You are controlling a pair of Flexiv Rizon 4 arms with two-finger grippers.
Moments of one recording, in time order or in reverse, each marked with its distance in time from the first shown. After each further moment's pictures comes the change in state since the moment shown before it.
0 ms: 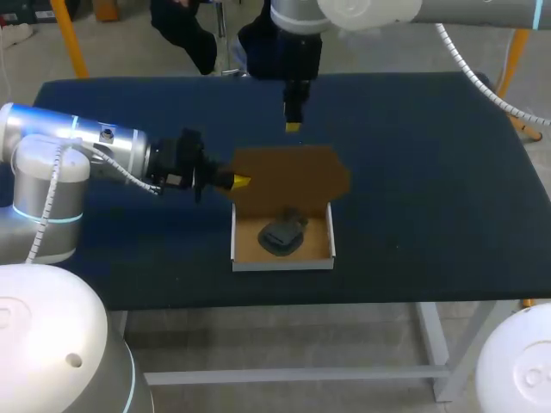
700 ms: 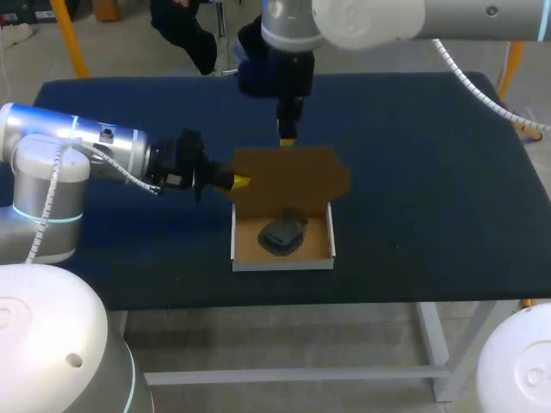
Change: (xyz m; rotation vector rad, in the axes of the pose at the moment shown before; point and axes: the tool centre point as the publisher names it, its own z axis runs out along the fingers) left arm 0.000 0.000 0.000 0.000 0.000 0.000; right arm 0.033 0.013 0.008 0.013 0.003 -0.034
